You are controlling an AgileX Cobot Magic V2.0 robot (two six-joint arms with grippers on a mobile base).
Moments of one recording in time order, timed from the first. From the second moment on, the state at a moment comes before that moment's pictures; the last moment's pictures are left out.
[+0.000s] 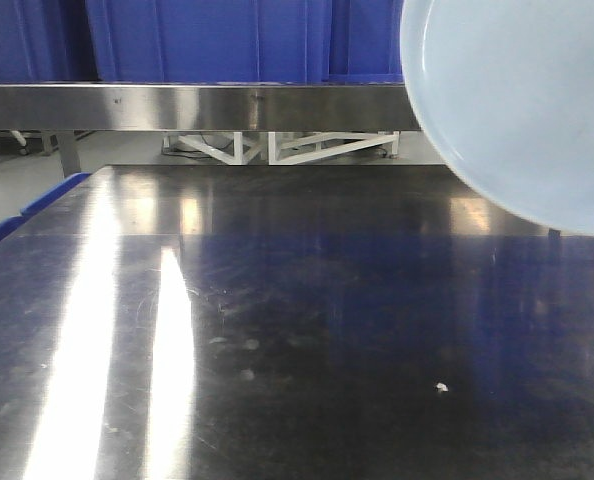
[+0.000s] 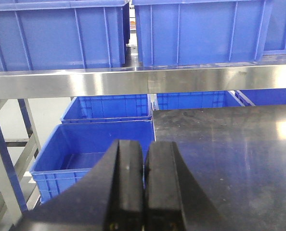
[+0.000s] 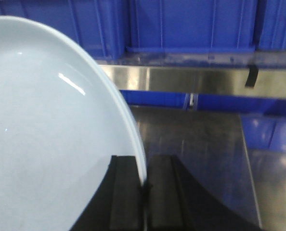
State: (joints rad) left arm -0.09 0.35 -0.19 -0.09 -0.04 0.14; right arm 0.16 0.50 -0.27 0.14 -0.08 -0.06
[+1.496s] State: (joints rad) left arm -0.09 0.35 -0.19 -0.09 -0.04 0.14; right arm 0.16 0.43 -0.27 0.10 -0.07 -0.06
